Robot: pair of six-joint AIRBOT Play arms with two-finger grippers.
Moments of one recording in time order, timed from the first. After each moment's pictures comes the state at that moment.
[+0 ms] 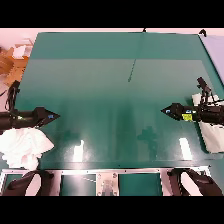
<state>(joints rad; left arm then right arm) 0.34 -0.72 0.65 0.69 -1.38 -1.28 -0.24 -0.78 0.65 -0.86 1.15 1.37</state>
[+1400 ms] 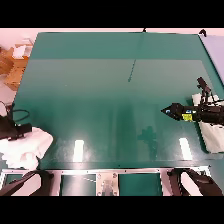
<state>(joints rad) 0.34 -1.10 0.75 1.73 -1.26 -1.69 -0.24 -0.78 0.65 -0.86 1.15 1.37</state>
